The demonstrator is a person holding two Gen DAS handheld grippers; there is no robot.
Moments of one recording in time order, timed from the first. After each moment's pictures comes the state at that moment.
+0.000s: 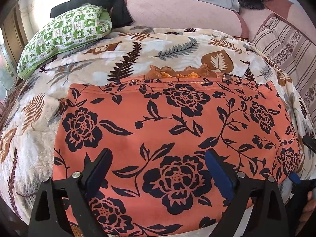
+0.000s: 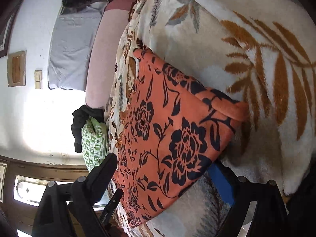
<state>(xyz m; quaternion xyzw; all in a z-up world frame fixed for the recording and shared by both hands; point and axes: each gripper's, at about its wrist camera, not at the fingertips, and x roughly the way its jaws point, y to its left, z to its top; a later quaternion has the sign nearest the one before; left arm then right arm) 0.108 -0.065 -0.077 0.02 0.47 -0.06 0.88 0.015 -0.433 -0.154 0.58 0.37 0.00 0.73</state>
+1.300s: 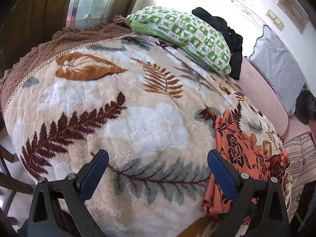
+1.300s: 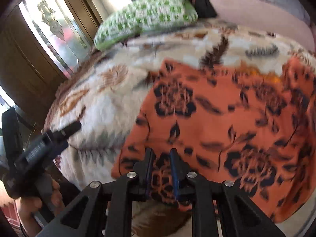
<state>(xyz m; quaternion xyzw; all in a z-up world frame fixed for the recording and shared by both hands) 0.010 0.210 -0.098 -0.27 0.36 0.11 0.88 0.060 -0.080 -0.103 0.04 0.50 0.23 0.83</state>
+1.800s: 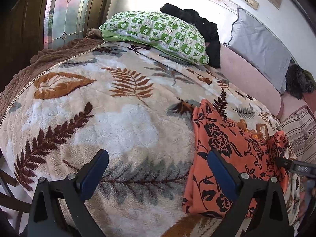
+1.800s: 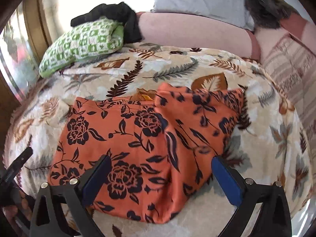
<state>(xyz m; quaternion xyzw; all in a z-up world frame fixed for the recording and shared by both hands) 0.025 0.168 -0.090 -0.21 0.36 0.07 0.91 0.129 -0.165 -0.041 -0.08 0.50 0.01 0.86</state>
